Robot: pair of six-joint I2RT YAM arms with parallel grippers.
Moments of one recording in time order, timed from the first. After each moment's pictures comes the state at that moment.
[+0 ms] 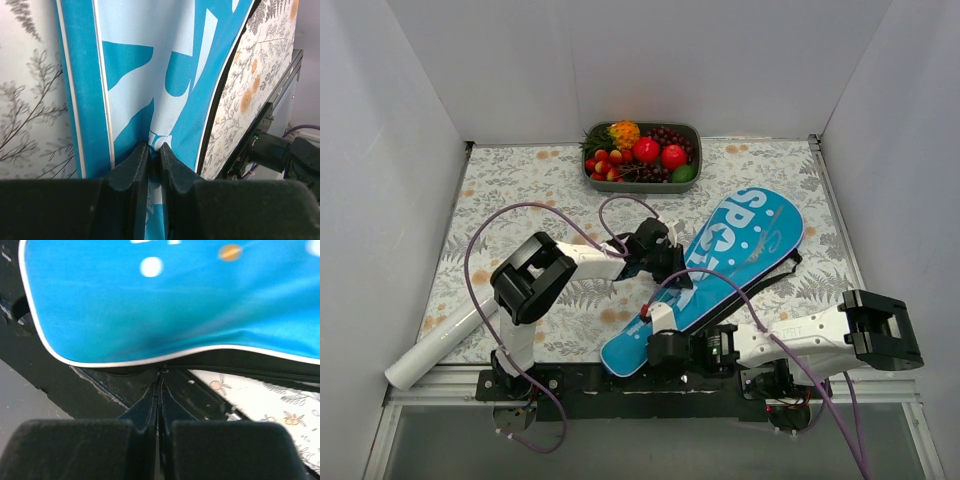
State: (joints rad) left arm -0.82 1.93 1.05 0.14 0.42 -0.74; right arm 1.54 1.29 0.63 -0.31 0.26 0.86
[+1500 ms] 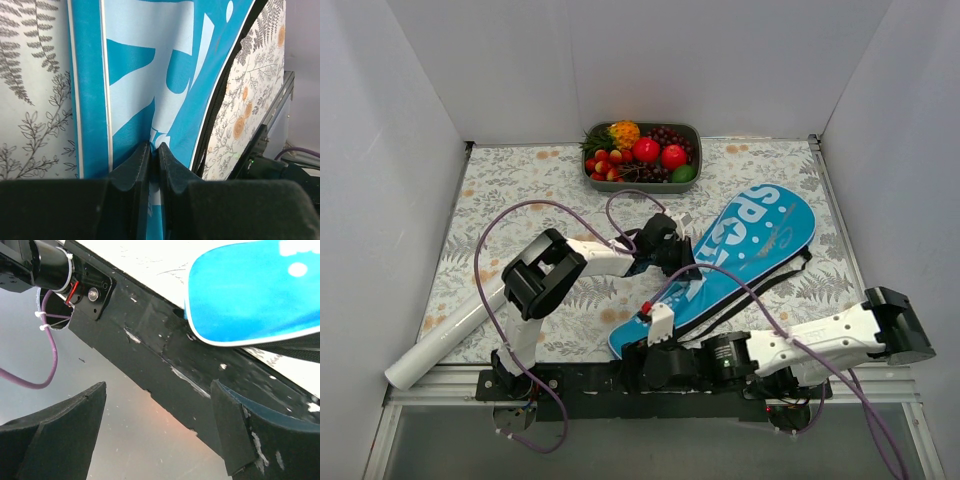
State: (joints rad) left arm -0.85 2.01 1.15 0.21 0.37 -0.79; right arm 1.74 1.28 0.84 -0.38 0.46 1.12
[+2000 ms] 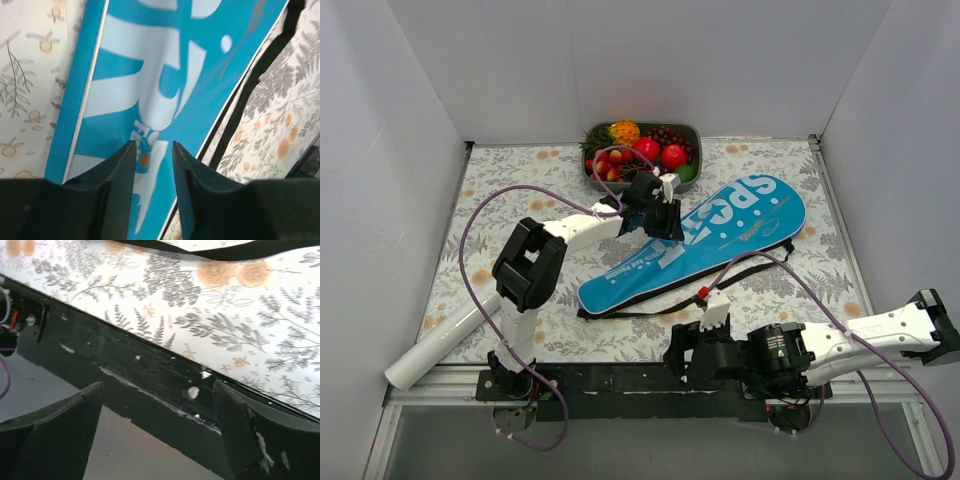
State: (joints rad) left arm -0.69 2.01 1.42 -0.18 0.33 -0.46; right arm 1.74 0.92 0.70 -0.73 0.61 1.25
